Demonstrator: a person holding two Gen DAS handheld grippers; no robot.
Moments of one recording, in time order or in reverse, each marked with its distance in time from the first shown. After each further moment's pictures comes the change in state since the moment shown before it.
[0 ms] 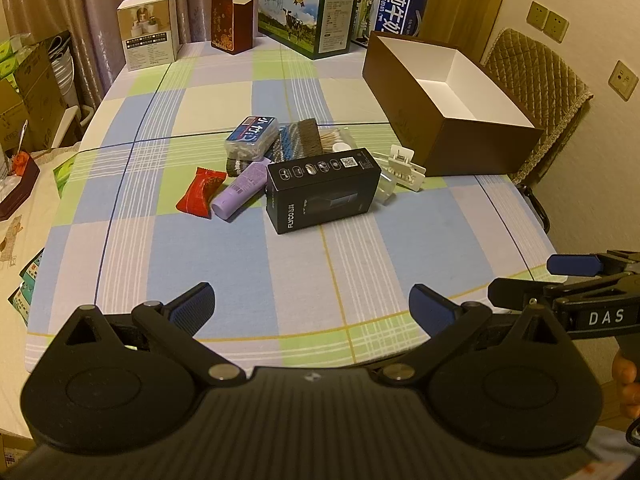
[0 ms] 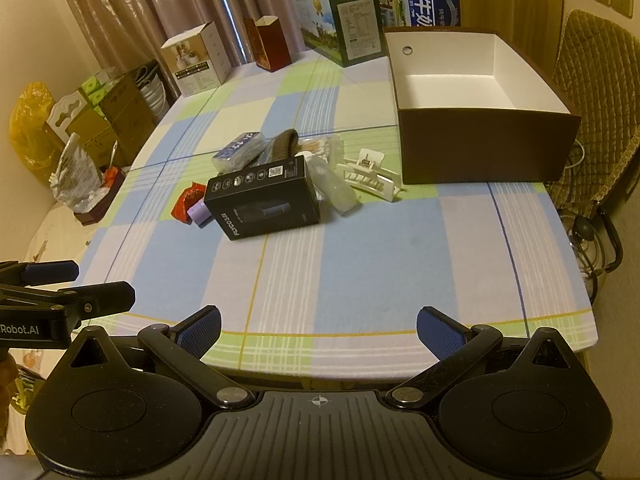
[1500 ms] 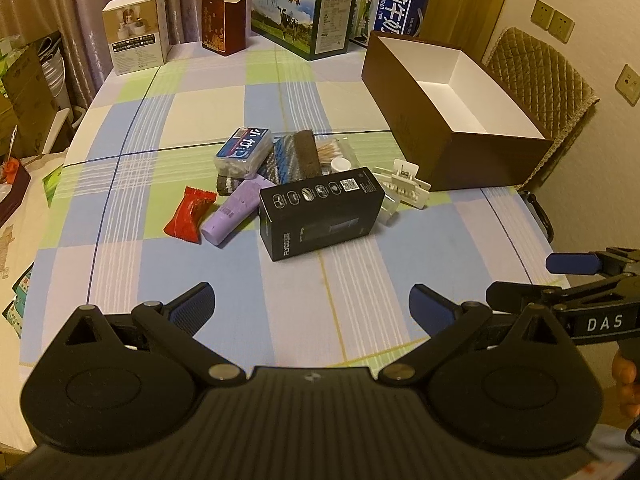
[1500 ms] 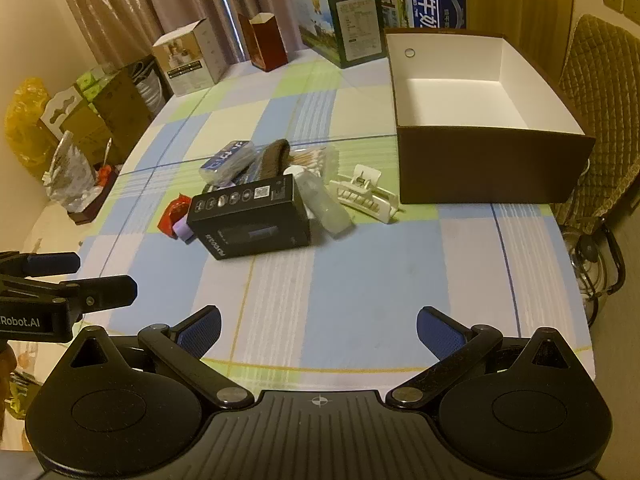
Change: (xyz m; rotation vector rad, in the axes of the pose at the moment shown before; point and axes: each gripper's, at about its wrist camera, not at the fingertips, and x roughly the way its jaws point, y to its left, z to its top) left arm 0.033 0.000 0.037 0.004 0.017 -0.008; right arm 0.024 -0.015 0.039 -0.028 0.025 0.000
